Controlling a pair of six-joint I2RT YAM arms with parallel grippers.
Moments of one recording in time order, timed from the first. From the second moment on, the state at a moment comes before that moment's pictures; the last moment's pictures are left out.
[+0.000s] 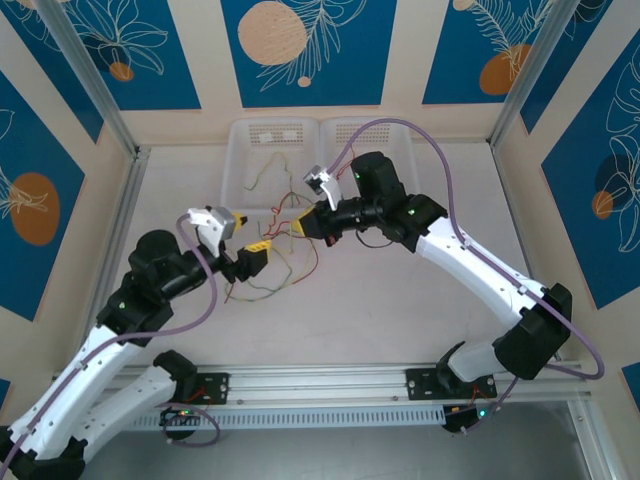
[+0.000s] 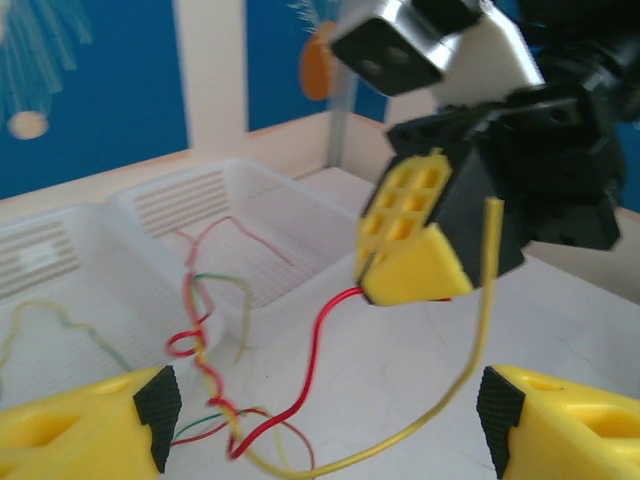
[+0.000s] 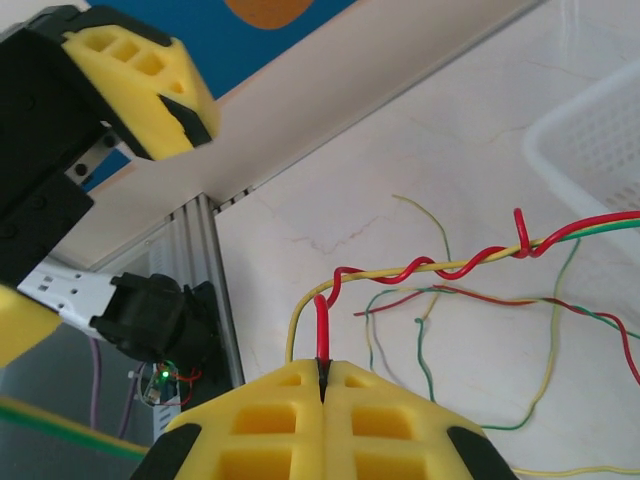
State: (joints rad) left arm -0.57 0.69 0.84 -0.28 0.31 -0.03; right arm 0.68 1.40 1.36 -0.50 -0.68 0.11
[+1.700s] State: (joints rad) left arm -0.57 0.82 0.75 0.04 0.15 -0.20; right arm 0.74 1.43 0.98 0.35 -0.65 0.65
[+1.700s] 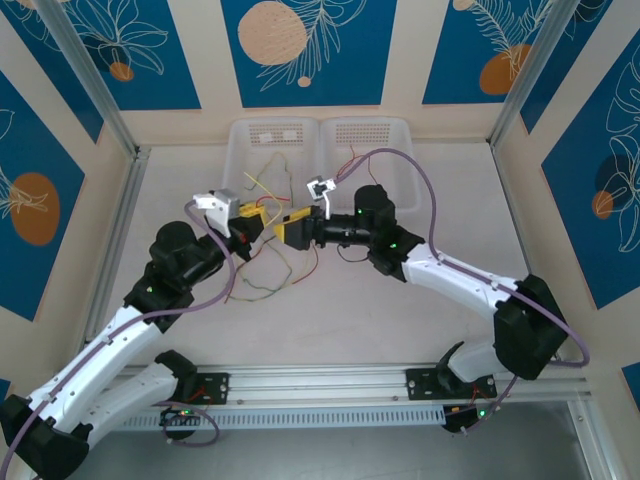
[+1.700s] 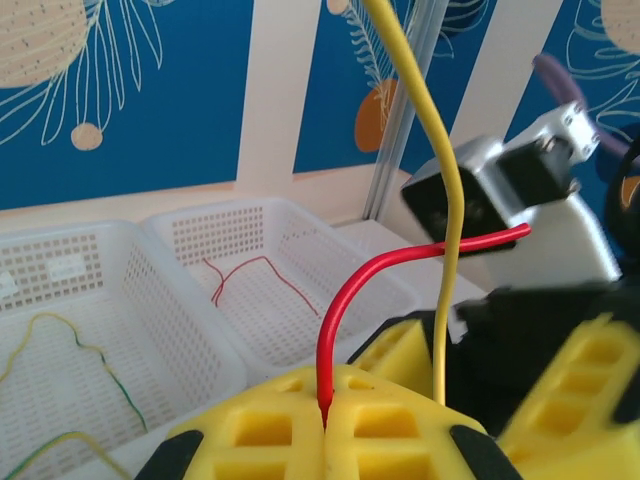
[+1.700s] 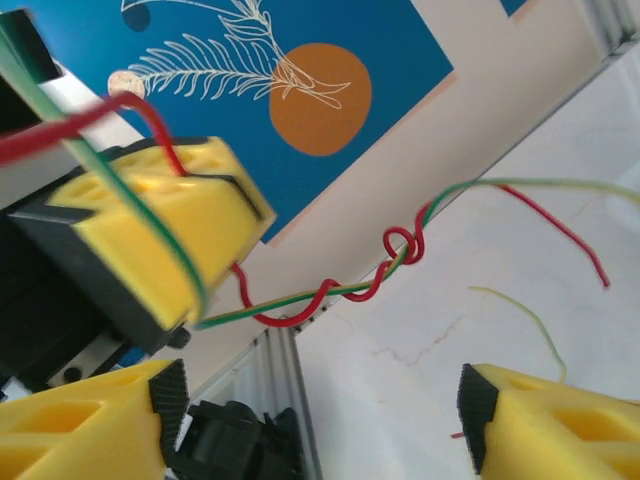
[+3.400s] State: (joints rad) left arm -0.57 0.68 0.67 0.14 -0.12 -0.22; right arm 0.66 1.29 0.86 0.51 -0.50 0.67
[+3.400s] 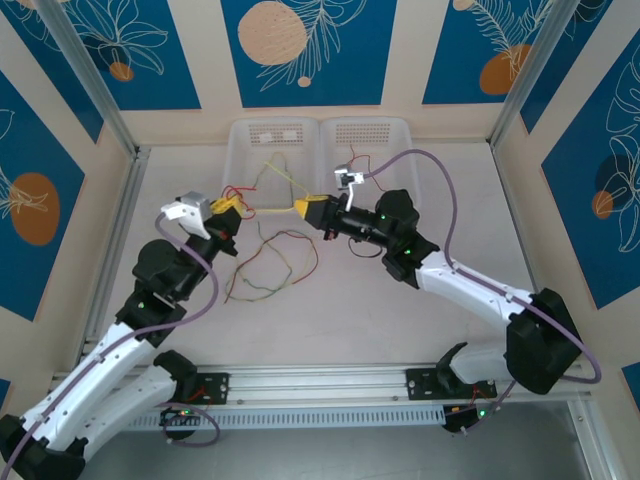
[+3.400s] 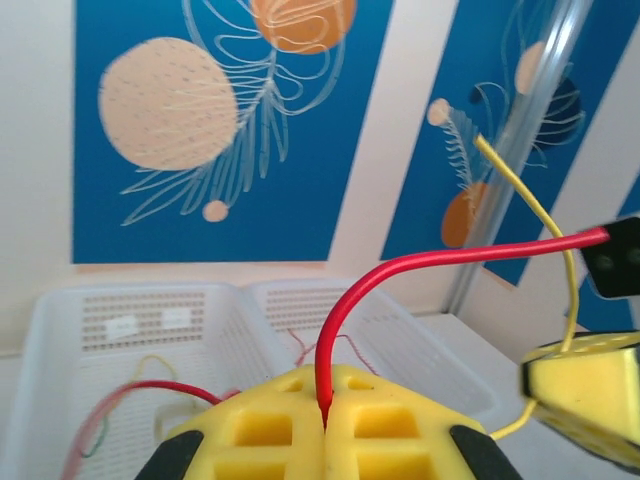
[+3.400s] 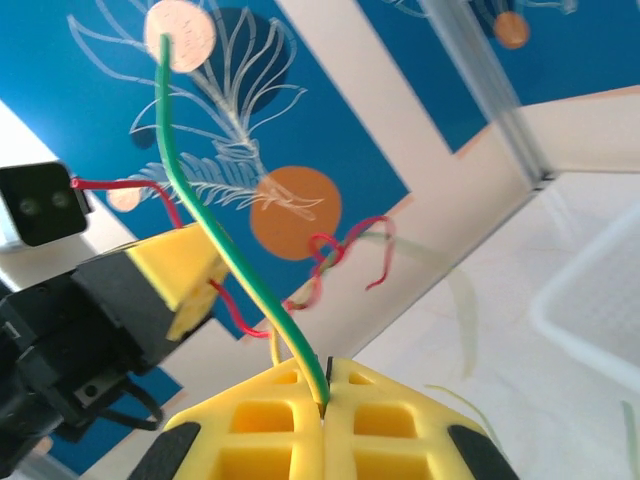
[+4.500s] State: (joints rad) left arm -0.51 0.52 0.60 0.04 -0.28 -0.16; right arm 0.15 0.77 0.77 -0.01 -0.20 0.63
